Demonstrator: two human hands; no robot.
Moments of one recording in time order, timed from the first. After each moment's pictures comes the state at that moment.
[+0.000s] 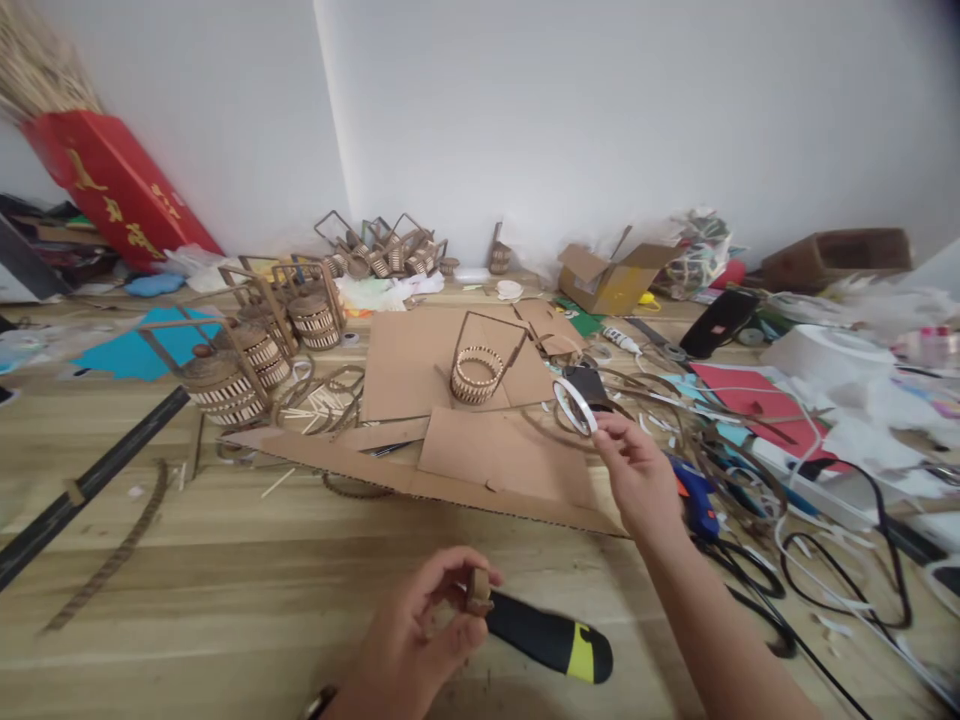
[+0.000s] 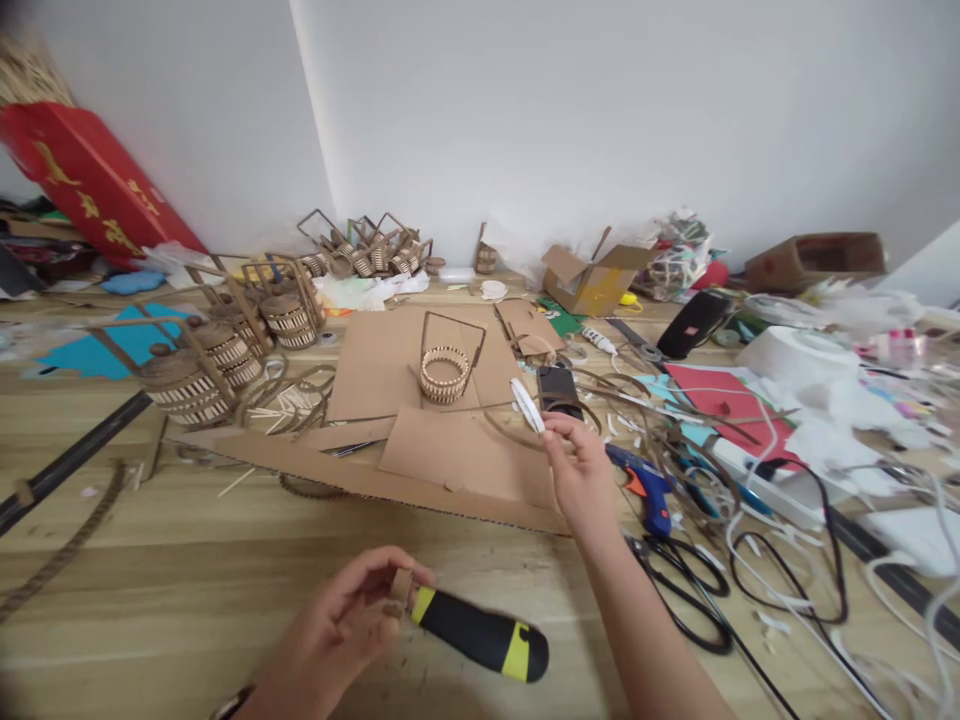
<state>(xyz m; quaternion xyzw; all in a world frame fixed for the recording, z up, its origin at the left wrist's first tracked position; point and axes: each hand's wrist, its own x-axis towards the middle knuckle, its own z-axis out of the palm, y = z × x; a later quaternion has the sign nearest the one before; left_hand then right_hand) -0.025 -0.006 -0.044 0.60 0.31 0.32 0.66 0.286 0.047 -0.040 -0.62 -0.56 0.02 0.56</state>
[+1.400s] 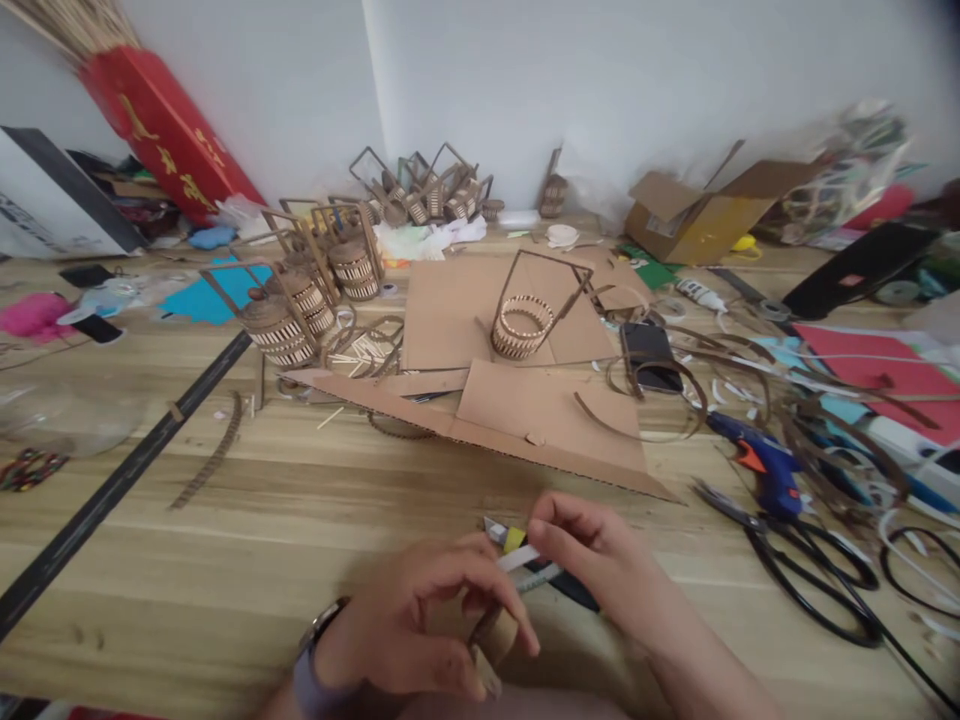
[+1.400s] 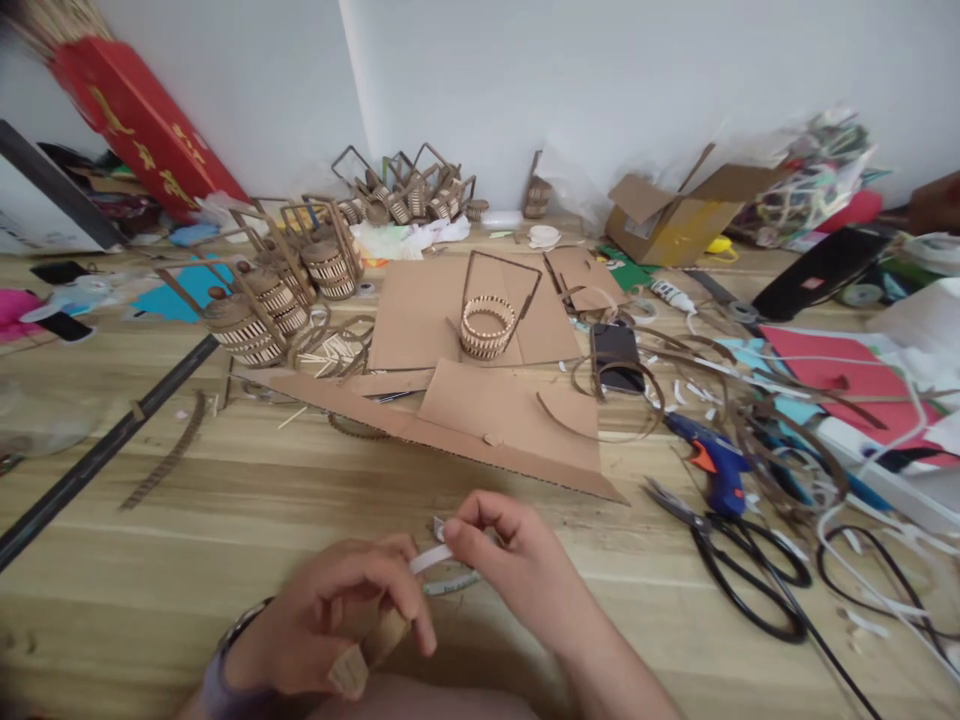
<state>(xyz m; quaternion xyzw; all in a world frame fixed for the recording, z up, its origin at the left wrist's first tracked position) -0.047 -0.012 -0.018 0.65 0.16 0.36 0.65 0.161 -0.027 -0.007 -0.53 -0.47 0.59 0.37</state>
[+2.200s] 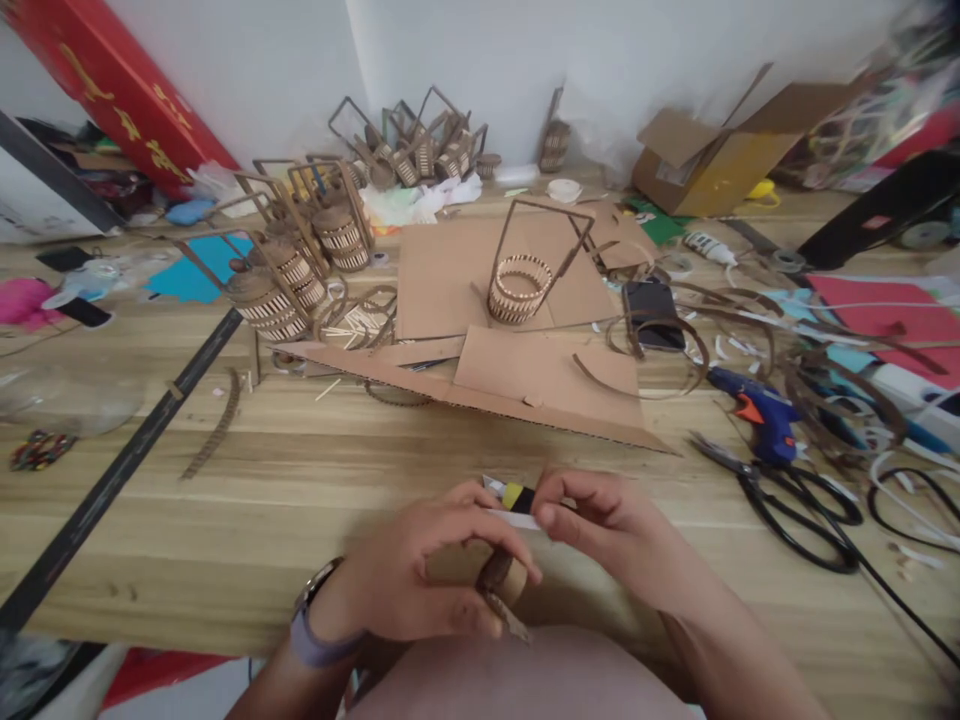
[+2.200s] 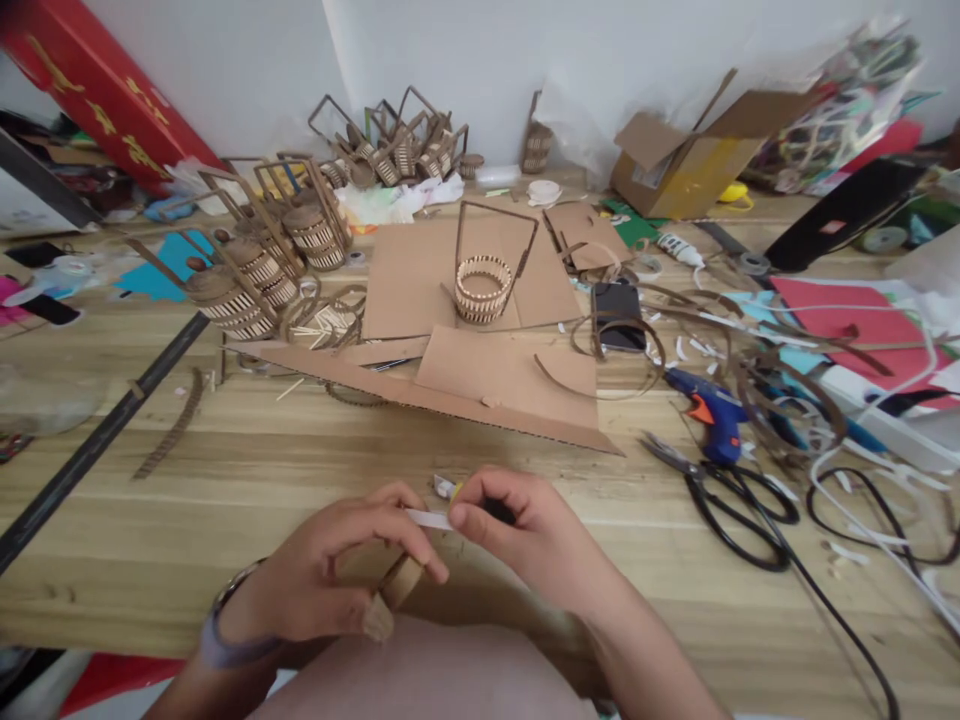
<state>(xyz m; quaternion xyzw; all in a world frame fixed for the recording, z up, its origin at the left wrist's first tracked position) -0.055 -0.009 0.000 0.73 0.19 0.26 0.61 0.175 -0.040 -0.008 -0.49 -0.52 0.60 0.36</state>
